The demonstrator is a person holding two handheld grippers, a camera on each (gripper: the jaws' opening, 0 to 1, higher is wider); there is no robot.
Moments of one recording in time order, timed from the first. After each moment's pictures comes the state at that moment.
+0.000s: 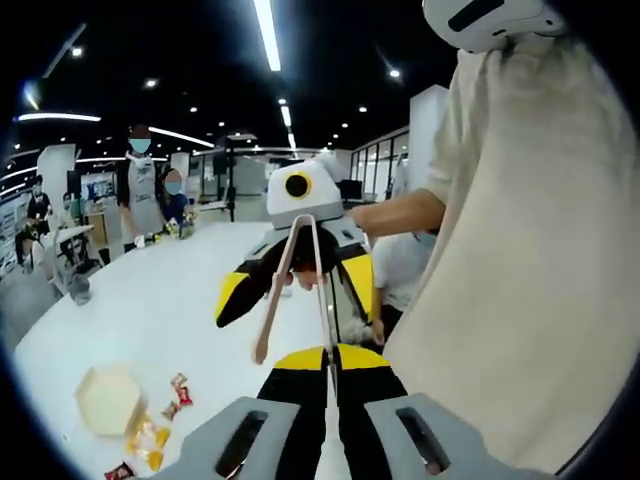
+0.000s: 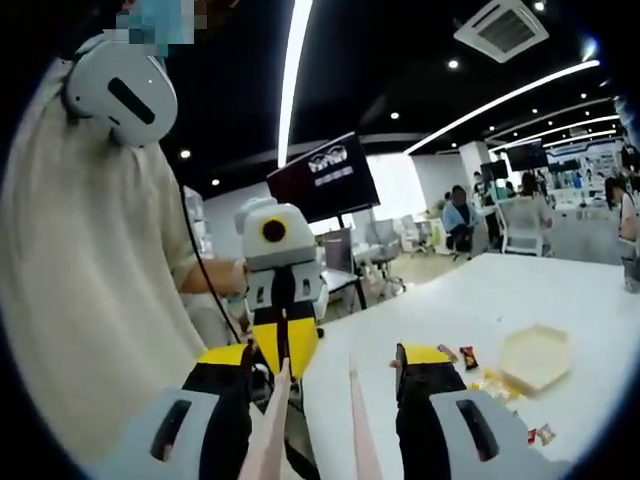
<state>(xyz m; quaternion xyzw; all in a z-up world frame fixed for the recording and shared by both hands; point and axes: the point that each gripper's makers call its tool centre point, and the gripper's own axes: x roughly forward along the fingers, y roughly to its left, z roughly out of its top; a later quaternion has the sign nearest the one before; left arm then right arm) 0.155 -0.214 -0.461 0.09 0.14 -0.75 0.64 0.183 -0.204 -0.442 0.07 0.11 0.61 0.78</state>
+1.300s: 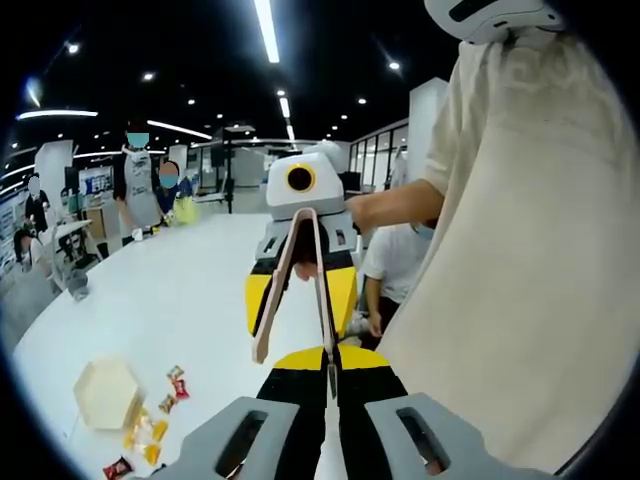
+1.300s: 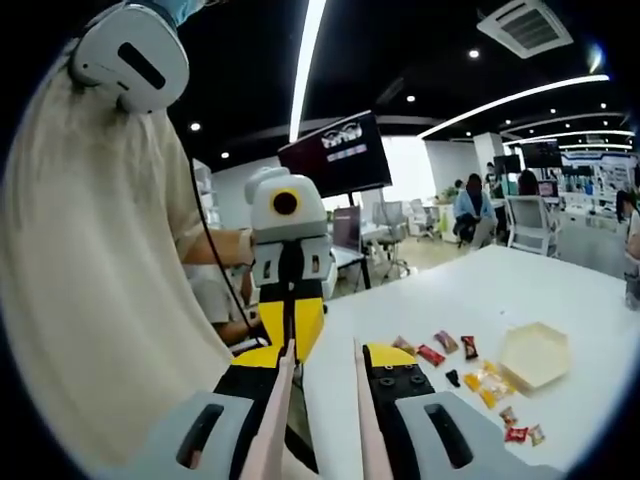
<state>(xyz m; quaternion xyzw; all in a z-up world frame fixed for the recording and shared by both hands) 0.148 -0.213 -0.467 0.10 0.15 -0.75 0.63 0.171 -0.204 -0.459 0.02 0.13 0.62 0.77</state>
